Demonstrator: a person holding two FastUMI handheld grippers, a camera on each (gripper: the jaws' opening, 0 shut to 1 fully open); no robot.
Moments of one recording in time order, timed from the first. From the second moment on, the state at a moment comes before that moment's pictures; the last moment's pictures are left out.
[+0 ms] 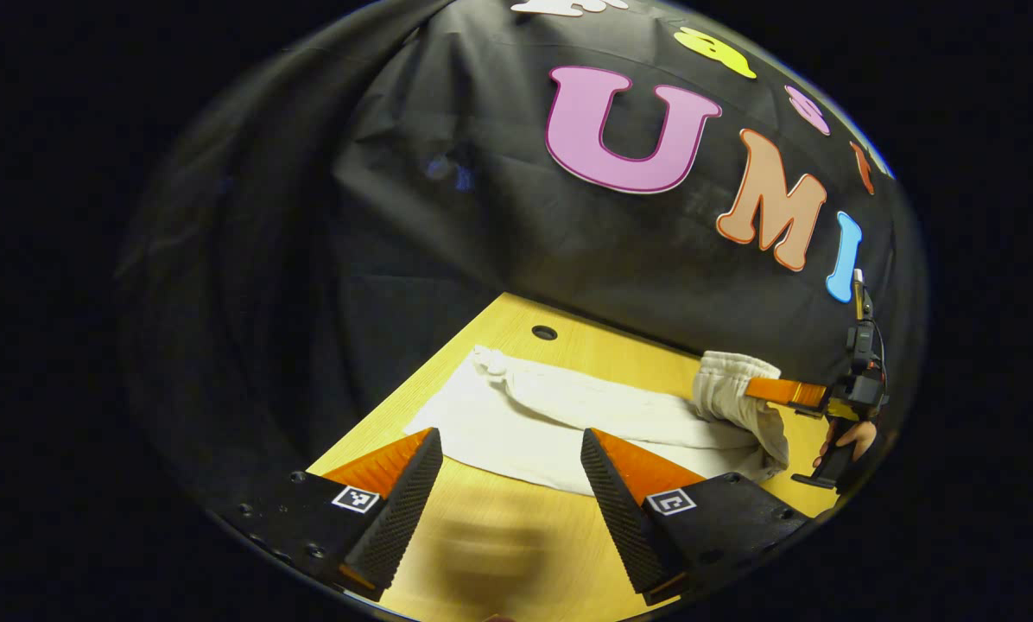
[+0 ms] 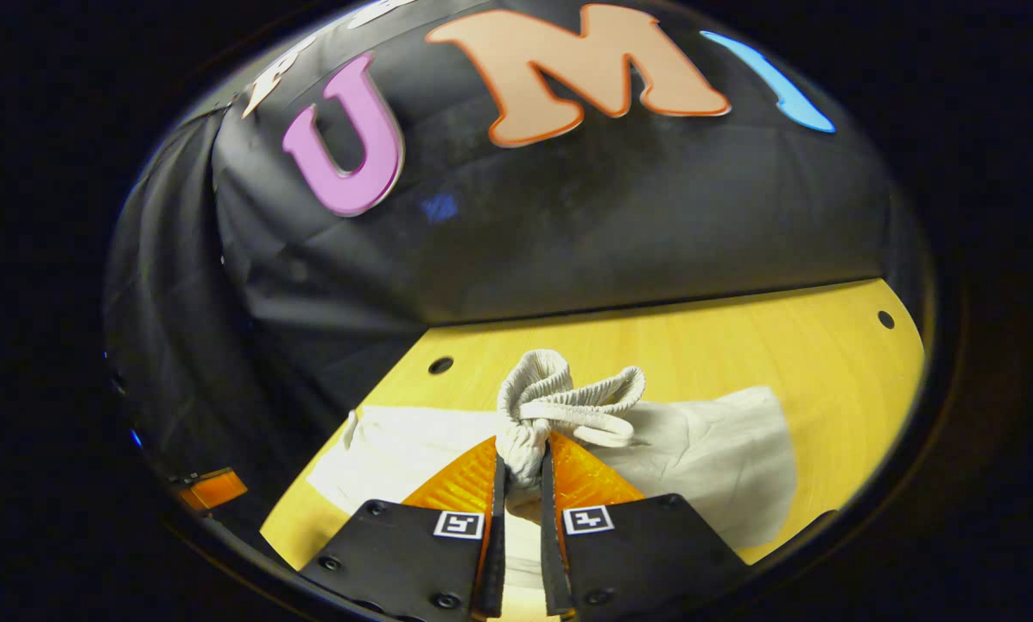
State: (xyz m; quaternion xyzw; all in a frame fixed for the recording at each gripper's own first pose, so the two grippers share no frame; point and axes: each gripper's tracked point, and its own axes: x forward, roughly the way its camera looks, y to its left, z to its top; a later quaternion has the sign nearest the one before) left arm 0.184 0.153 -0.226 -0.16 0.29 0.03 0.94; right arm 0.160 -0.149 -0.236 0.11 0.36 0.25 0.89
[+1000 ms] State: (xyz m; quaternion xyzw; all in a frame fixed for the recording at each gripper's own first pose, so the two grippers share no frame) left arm 0.259 0.249 -0.339 -0.11 0.36 0.01 0.93; right arm 0.178 -0.296 -0.125 -0.01 0.38 0.22 0.90
